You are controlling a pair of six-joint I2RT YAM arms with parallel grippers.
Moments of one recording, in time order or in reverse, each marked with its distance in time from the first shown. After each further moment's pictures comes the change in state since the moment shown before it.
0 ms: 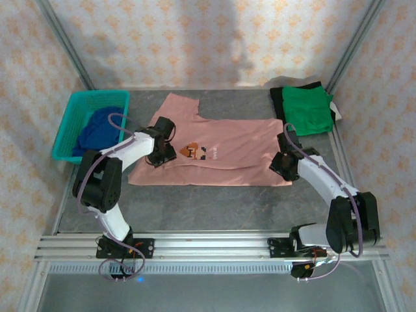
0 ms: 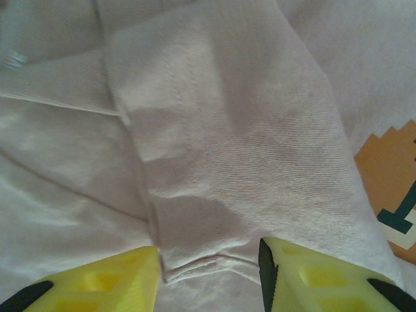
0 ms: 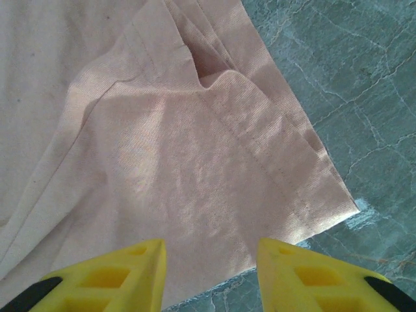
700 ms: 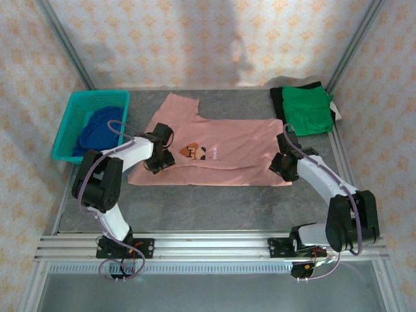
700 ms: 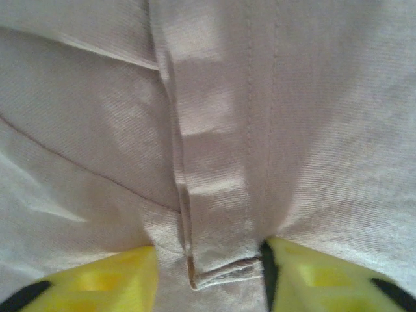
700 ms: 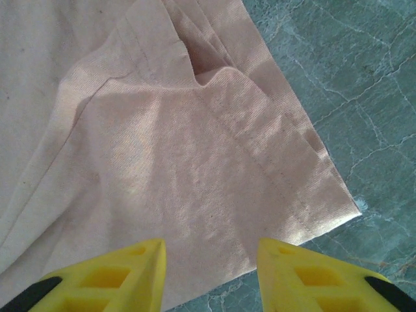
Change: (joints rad) left arm 0.012 -0.016 -0.091 0.036 0.014 -0.026; right arm 0.000 0.010 -0.009 0.009 0.000 -0.002
